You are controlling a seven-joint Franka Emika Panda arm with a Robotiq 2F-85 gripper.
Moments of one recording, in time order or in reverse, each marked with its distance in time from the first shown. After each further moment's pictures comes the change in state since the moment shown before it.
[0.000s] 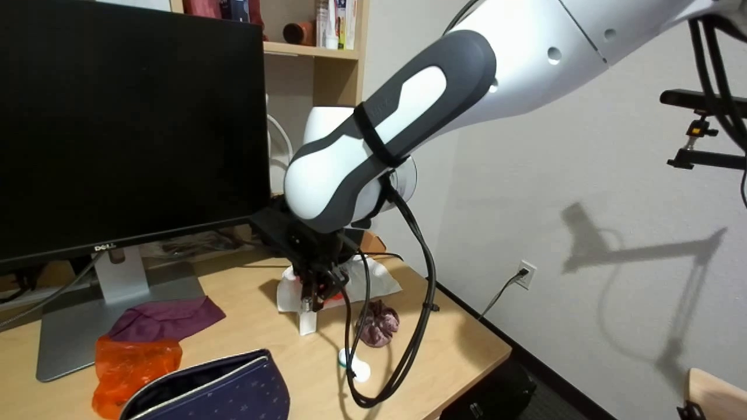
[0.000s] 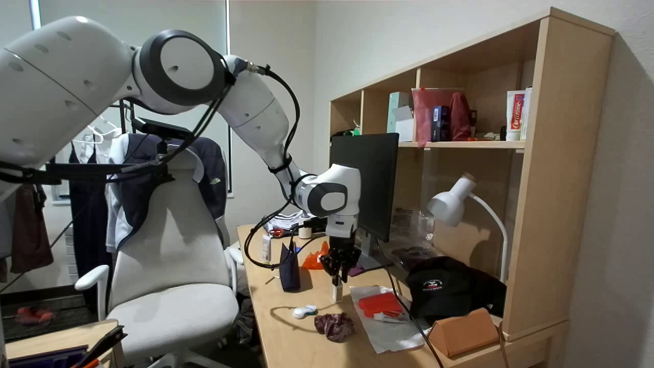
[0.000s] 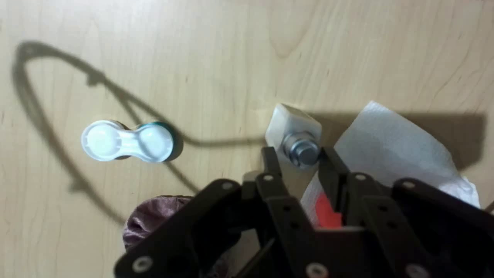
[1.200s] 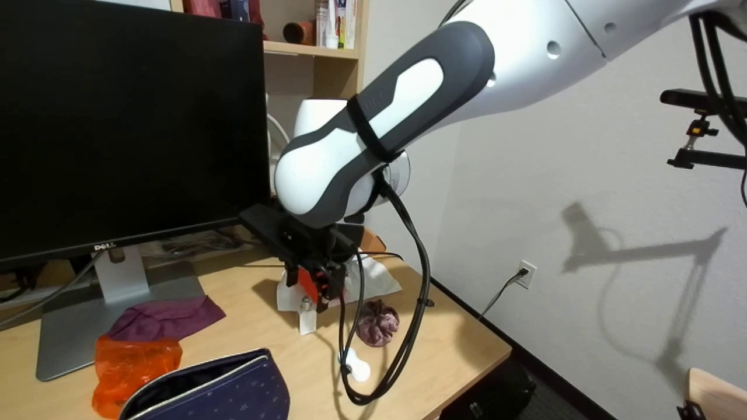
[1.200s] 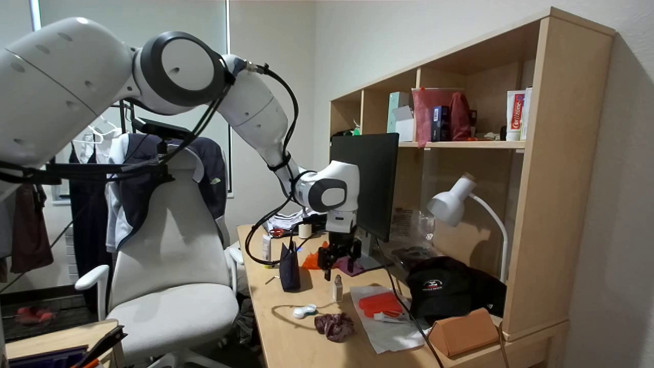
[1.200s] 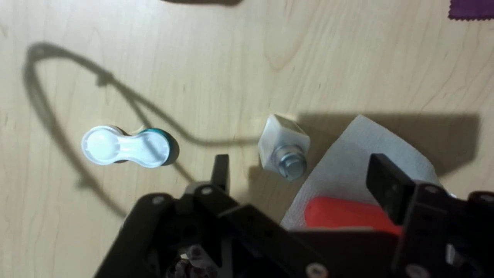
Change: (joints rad) arm 0.017 0.003 -0.002 0.032 -0.015 -0.030 0.000
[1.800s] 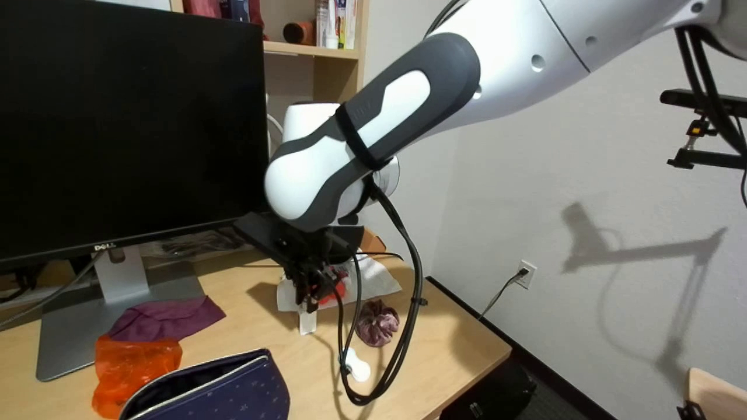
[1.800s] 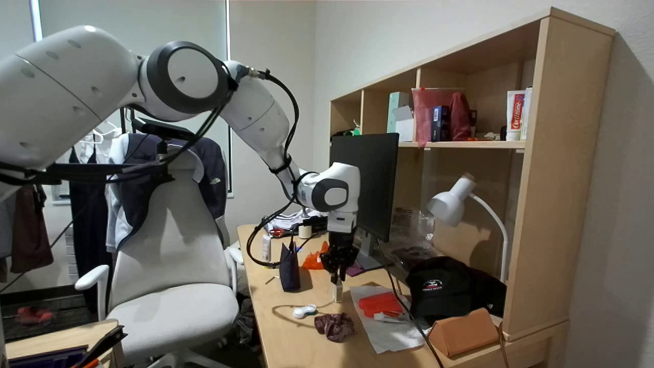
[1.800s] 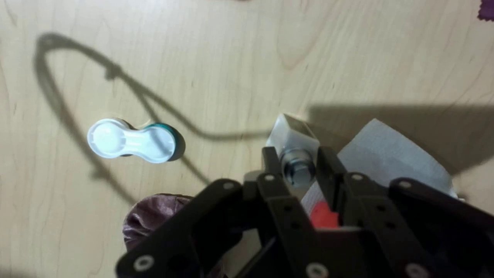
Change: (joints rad) arm 0.022 0.041 -0.020 0.064 -0.032 -0.078 0.008
